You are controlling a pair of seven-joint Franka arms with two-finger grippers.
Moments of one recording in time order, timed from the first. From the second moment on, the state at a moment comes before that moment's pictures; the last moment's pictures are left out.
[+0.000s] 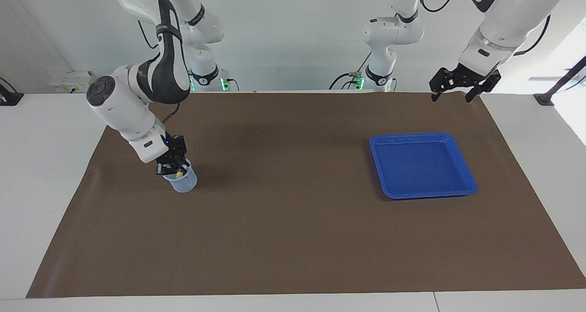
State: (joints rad) left arm -0.04 -0.02 -0.06 -1.56 0.01 1.45 0.02; right arm -0.02 0.16 0.01 -1.86 0.23 1.97 -1.35
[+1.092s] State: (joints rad) left arm -0.05 -0.04 -0.11 -1.58 -0.31 1.49 -0.81; right arm 0.17 0.06 0.07 -1.56 0.55 1.88 0.38
